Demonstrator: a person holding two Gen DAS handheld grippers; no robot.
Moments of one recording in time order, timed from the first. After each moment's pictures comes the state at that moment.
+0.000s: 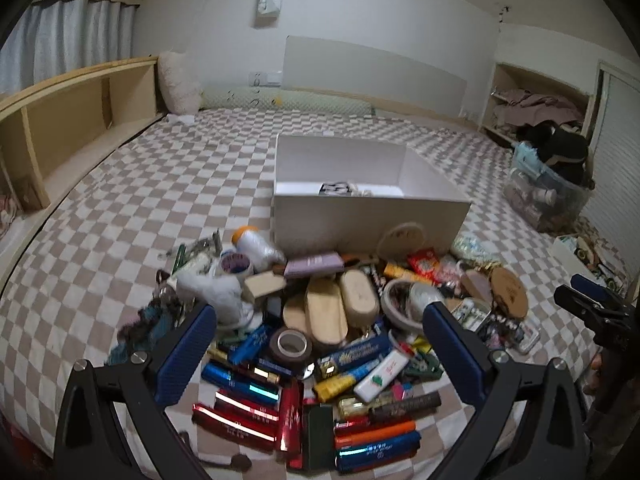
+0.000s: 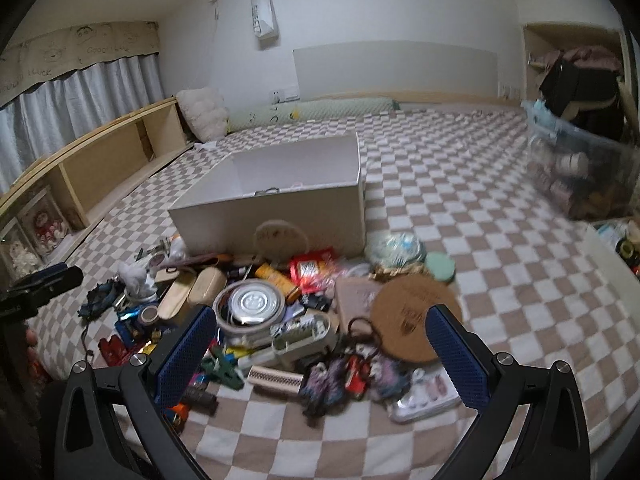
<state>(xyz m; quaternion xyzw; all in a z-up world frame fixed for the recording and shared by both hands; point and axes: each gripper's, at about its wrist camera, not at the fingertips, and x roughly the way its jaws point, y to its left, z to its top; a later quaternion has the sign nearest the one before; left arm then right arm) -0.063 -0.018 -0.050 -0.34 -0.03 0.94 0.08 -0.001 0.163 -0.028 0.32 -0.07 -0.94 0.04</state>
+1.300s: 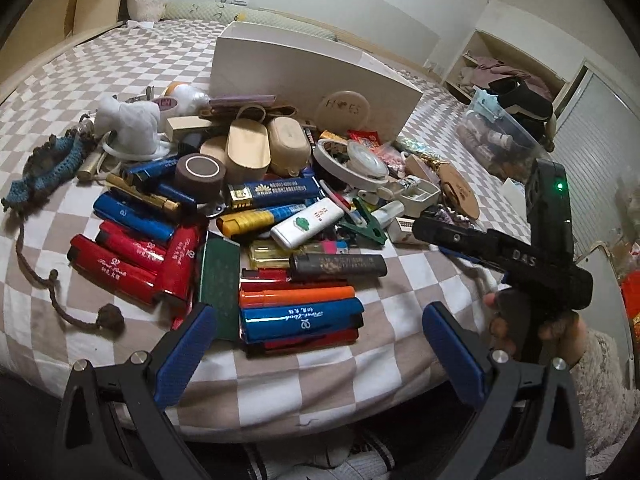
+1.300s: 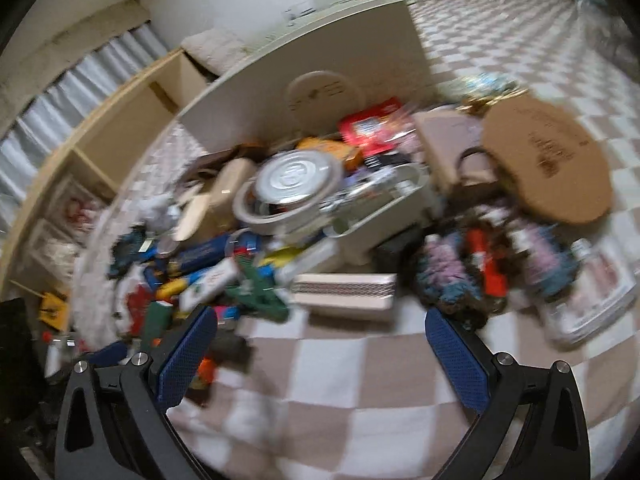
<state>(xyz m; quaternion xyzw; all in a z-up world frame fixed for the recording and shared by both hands) -0.011 0.006 -0.142 -0.45 -0.11 0.87 0.18 -0.030 0.131 -0.130 0.45 -0.18 -0.86 0.13</state>
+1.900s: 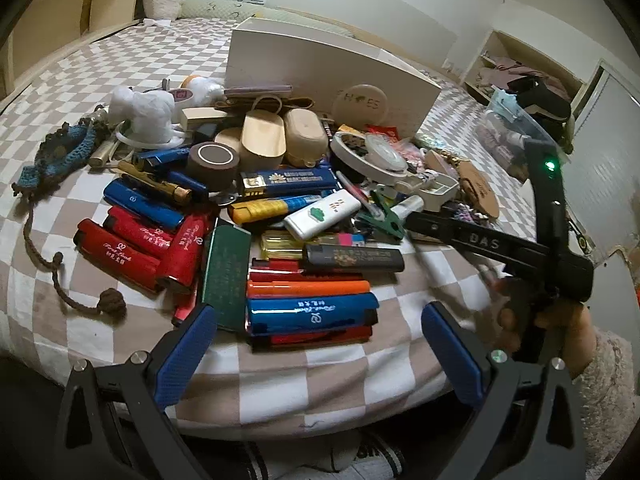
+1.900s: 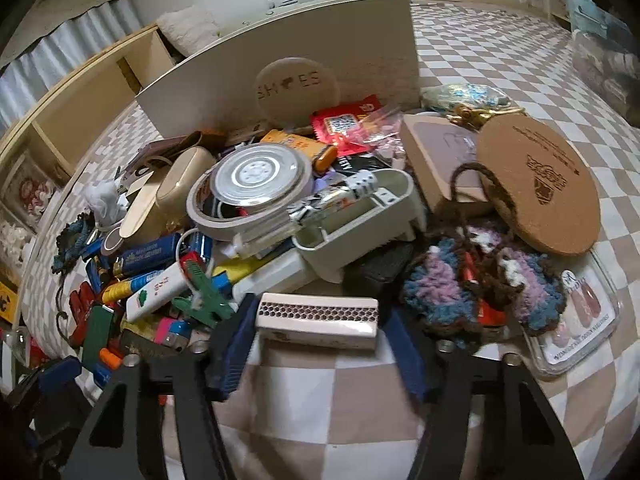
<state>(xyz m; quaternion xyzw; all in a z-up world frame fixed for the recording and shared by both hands) -0.010 0.010 -0.152 -0.45 -0.10 0.88 0.14 -0.049 0.120 -0.140 0.47 -0.12 -0.87 0.06</state>
